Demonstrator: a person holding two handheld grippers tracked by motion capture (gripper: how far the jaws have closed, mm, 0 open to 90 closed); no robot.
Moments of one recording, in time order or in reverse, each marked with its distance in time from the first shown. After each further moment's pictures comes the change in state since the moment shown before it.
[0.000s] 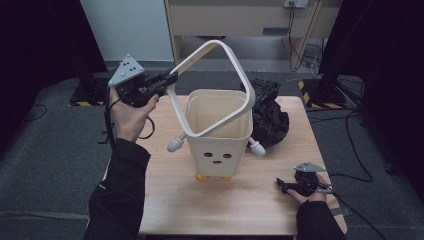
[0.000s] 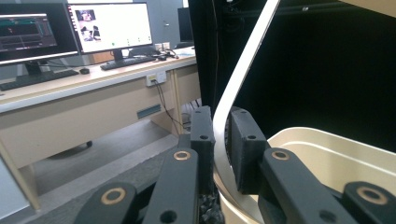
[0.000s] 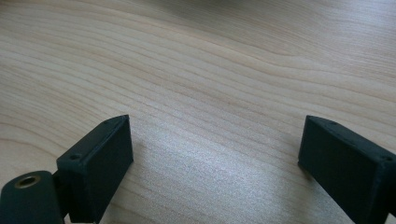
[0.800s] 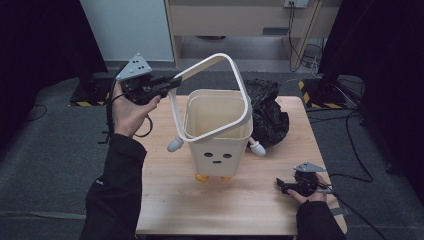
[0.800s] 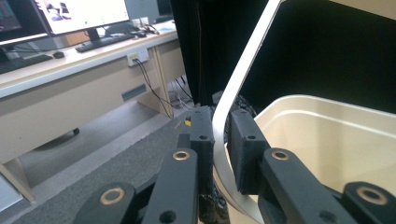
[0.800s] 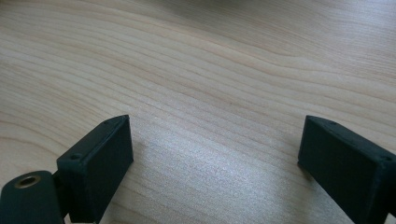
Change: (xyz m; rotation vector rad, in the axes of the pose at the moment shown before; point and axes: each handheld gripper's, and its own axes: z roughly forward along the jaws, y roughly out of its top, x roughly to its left) left arm 0.008 -0.005 0.018 0.125 -0.100 0.059; right arm 0.000 0.000 0.000 0.001 0.002 -0.004
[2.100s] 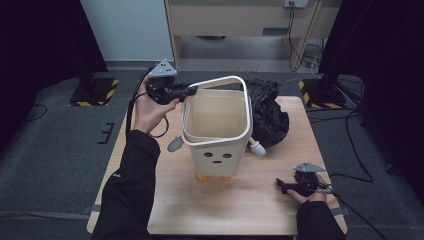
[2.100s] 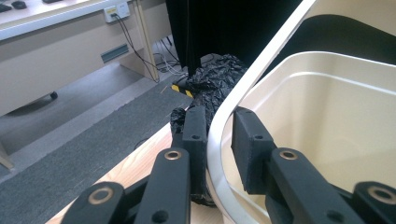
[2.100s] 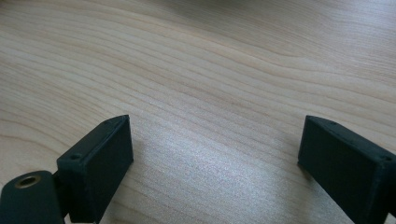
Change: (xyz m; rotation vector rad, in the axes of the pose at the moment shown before) left arm -0.001 -0.016 0.052 0.150 -0.047 -0.042; right arm 0.000 0.000 0.000 -0.004 0.004 -0.012
